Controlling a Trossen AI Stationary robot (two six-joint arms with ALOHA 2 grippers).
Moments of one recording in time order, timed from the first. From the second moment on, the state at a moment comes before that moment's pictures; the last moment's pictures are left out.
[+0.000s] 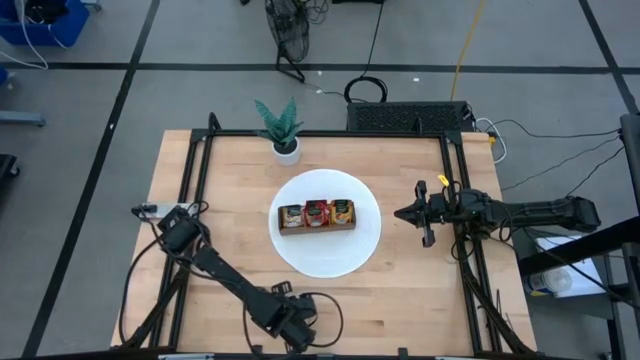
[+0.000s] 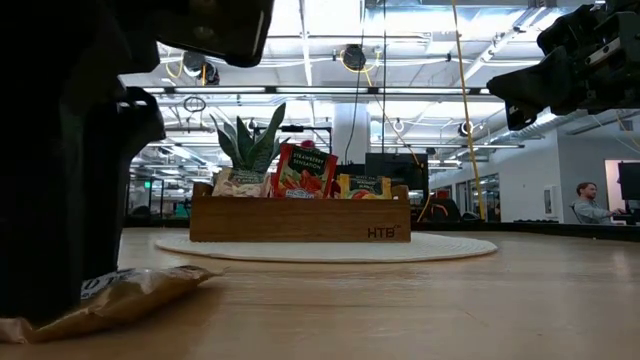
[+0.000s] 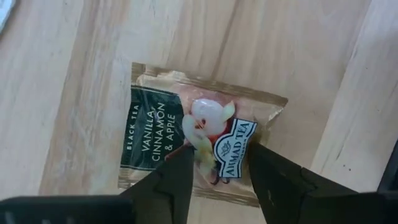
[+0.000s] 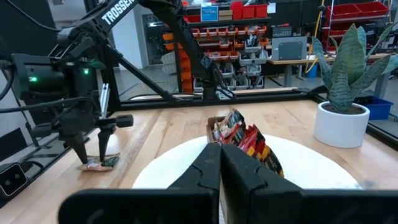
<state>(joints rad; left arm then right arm) -0.64 2.20 1.63 -0.80 -0.12 -0.95 -0.04 0.35 0.02 0.35 -0.08 0.09</state>
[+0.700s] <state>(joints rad) -0.69 2.13 1.73 -1.22 -0.43 -0.91 -0.04 0.35 0.02 0.35 -0.08 0.09</state>
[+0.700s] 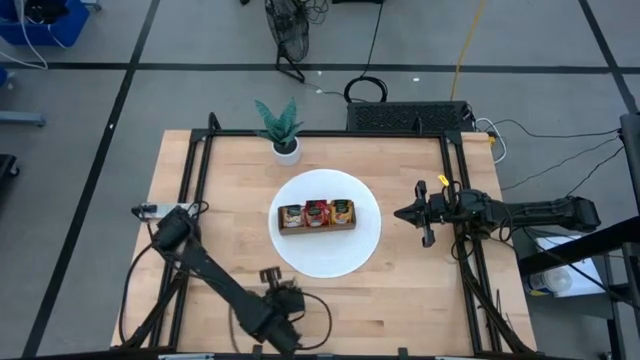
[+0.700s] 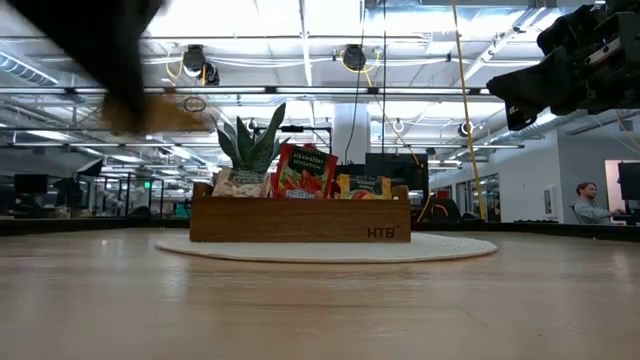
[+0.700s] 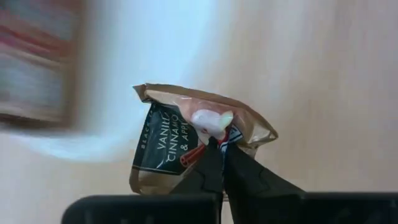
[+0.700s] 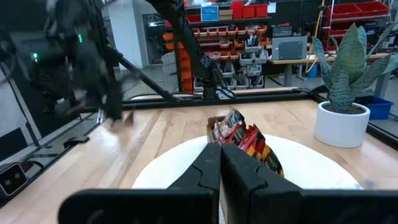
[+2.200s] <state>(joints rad) -0.33 2.12 1.37 -1.11 -0.88 -0.80 -0.04 0.35 0.02 0.35 -0.08 0.09</state>
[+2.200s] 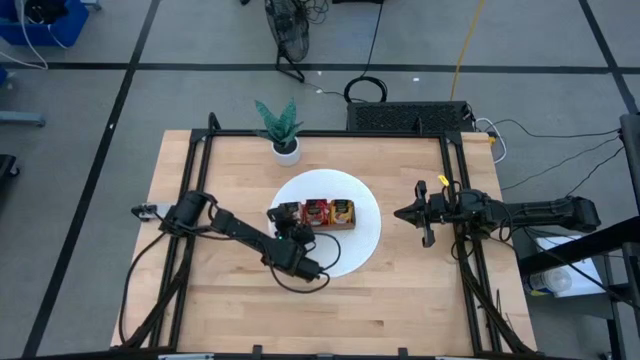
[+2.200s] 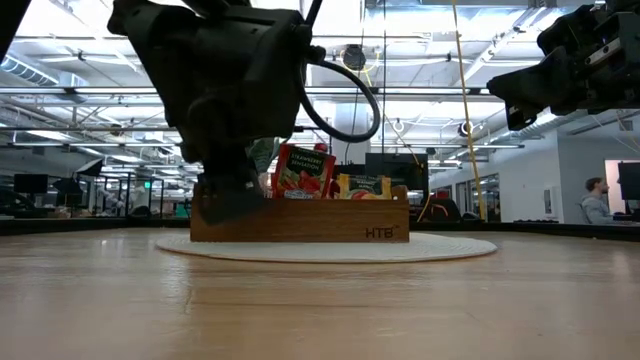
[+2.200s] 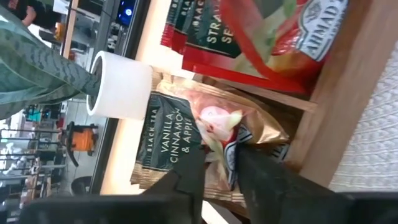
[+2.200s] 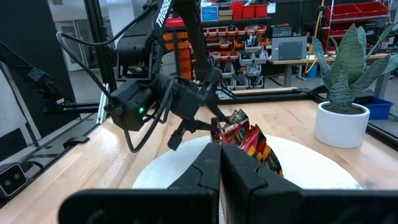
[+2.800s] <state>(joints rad) -0.33 2.13 1.52 -1.28 -0.78 -0.83 -0.04 0.35 0.02 0.35 -0.08 0.09</state>
